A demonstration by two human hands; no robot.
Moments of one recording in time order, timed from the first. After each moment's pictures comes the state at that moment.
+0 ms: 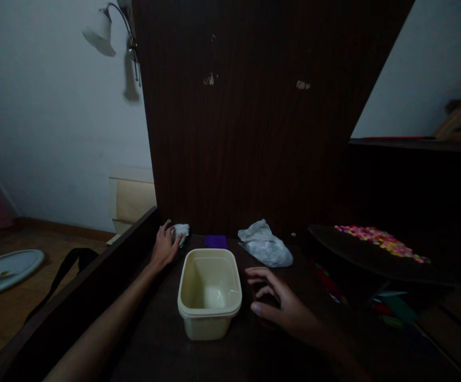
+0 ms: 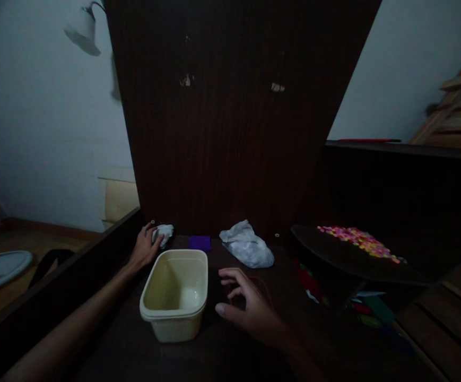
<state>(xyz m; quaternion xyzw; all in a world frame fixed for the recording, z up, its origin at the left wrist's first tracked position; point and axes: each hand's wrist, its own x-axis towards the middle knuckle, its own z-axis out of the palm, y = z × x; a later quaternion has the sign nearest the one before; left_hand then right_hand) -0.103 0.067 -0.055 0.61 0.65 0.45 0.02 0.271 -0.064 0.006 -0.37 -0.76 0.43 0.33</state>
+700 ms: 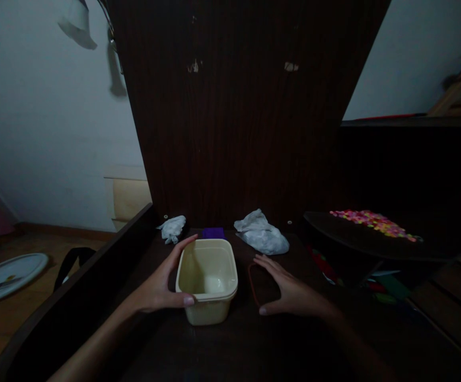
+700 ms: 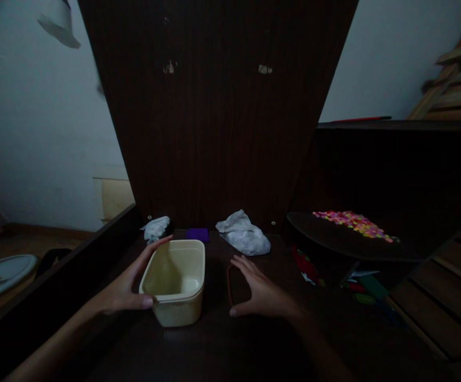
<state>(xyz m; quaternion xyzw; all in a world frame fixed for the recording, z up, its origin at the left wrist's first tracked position) -0.048 -0.082 0.026 0.72 0.33 0.41 0.45 0.308 -0.047 0.002 -0.47 -0.81 0.34 0.12</state>
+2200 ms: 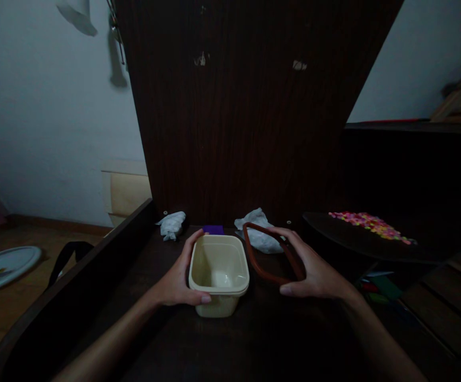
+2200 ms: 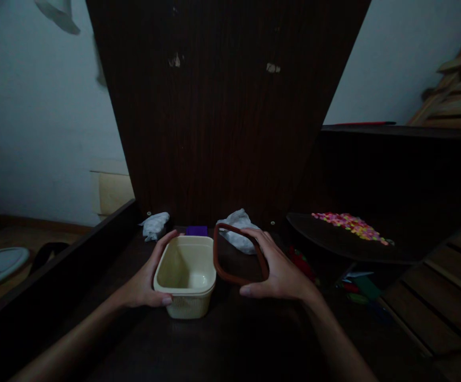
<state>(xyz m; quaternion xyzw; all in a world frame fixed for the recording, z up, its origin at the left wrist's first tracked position) -0.019 -0.067 0.000 0.70 0.26 0.47 0.48 0.317 -0.055 0.076 -0.40 -0.84 0.24 0.29</state>
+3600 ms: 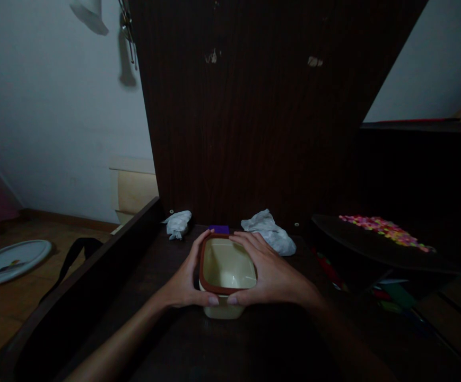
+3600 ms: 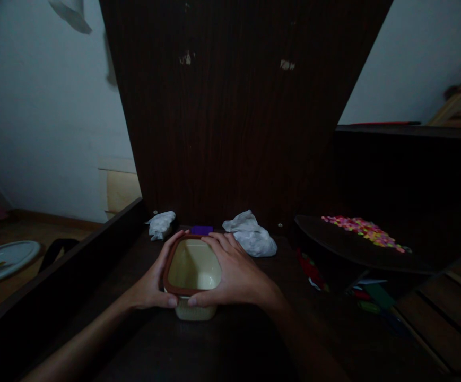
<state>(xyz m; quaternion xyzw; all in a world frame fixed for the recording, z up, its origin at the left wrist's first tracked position) -0.016 -0.064 -0.006 0.71 0.24 0.50 0.44 0.222 -0.051 0.076 -0.34 -0.91 0.14 0.21</state>
